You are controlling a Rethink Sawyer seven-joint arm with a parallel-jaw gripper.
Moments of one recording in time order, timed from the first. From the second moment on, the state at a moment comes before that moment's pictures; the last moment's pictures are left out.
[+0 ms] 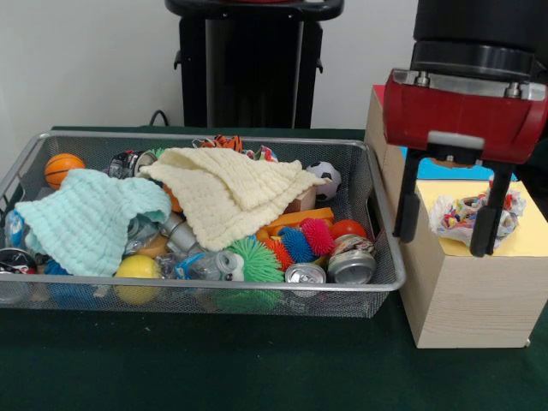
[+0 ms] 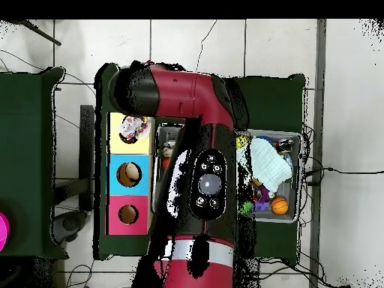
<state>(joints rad) 0.01 -0.45 -0.17 1.01 0.07 0.63 2.02</state>
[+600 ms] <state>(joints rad) 0.06 -0.43 -0.17 1.01 0.07 0.63 2.02</state>
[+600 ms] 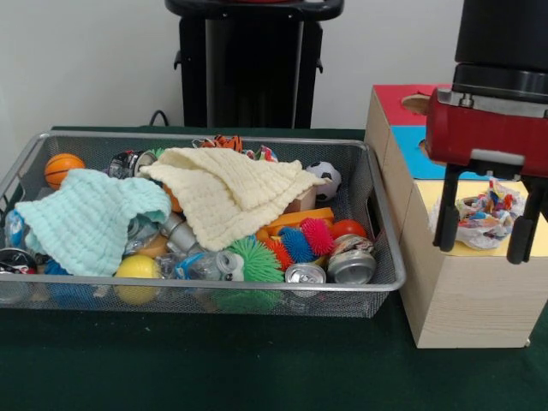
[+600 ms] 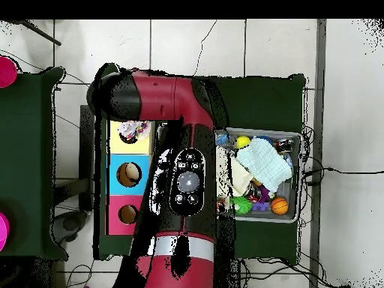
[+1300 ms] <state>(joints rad) 0.12 -0.41 -0.19 1.01 0.07 0.63 2.02</state>
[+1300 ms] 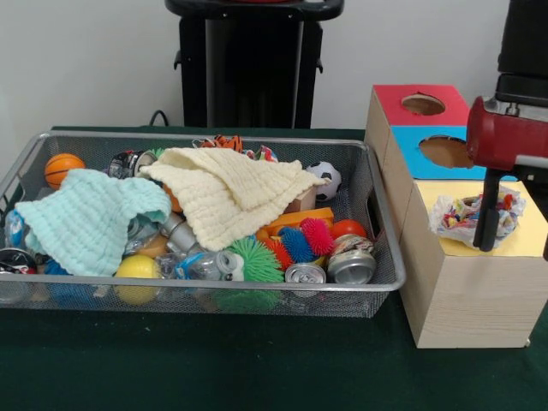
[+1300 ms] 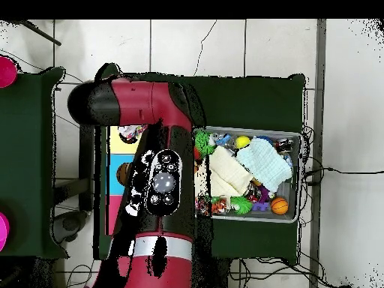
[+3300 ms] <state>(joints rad) 0.12 -0.48 -0.20 1.12 0.08 0.62 2.02</state>
